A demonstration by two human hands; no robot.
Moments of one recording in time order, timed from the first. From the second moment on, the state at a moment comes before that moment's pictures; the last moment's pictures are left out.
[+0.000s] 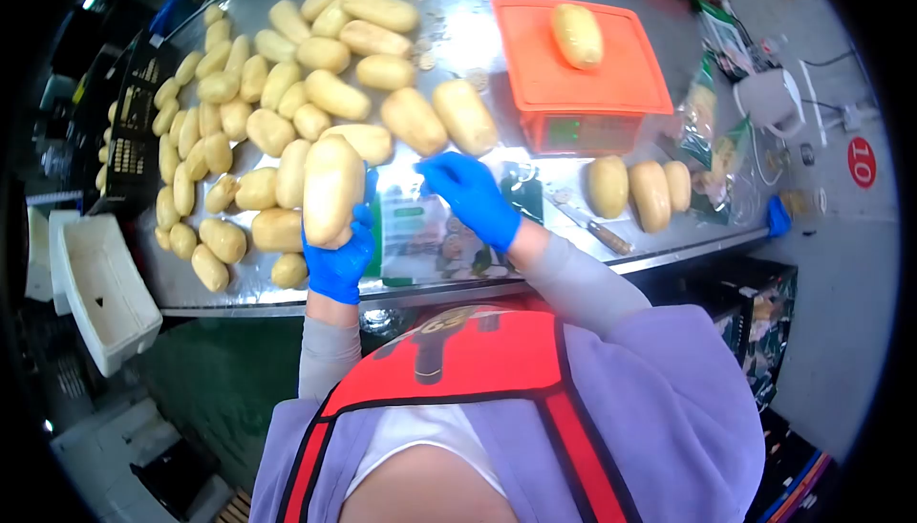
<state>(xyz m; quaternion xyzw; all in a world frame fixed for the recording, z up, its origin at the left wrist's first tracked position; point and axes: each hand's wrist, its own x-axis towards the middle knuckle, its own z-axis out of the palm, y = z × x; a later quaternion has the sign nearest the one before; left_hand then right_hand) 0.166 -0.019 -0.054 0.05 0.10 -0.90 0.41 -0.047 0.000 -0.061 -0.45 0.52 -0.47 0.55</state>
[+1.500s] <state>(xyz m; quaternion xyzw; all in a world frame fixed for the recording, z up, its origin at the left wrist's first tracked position) -0.038 0.026 -0.038 0.33 -0.60 -0.66 0.29 -0.230 0.104 -0.006 -0.67 0.64 -0.36 0.11</state>
